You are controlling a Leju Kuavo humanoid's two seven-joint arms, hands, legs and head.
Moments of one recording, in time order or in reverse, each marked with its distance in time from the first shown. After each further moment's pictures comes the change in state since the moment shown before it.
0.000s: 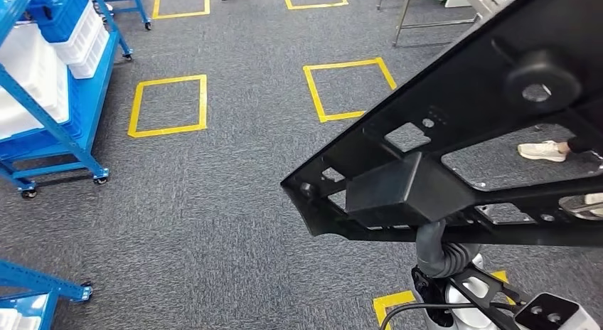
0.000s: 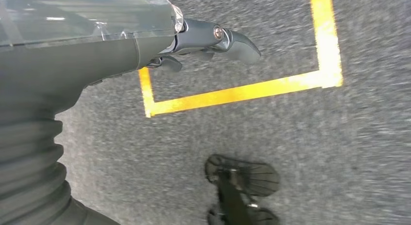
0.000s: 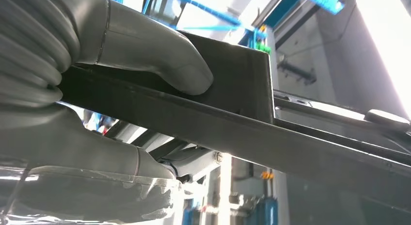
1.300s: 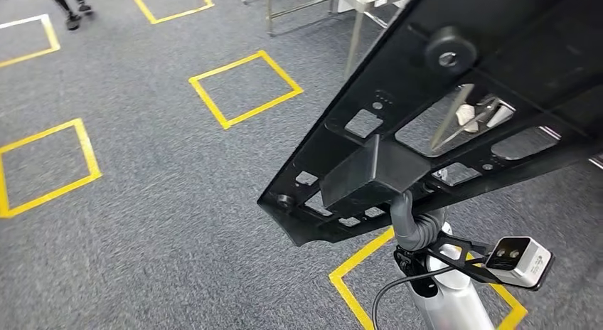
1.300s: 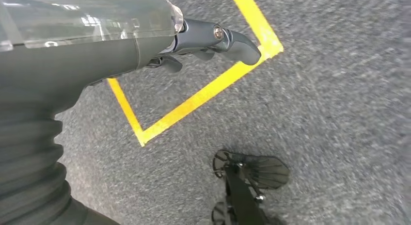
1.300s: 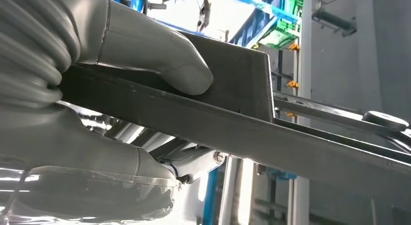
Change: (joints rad) left arm 0.010 0.003 0.073 0.000 -0.019 -0.050 0.039; right arm -0.142 -0.061 0.097 0.205 -0.160 0.071 0.003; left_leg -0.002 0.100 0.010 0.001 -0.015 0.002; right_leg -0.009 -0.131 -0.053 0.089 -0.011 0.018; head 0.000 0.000
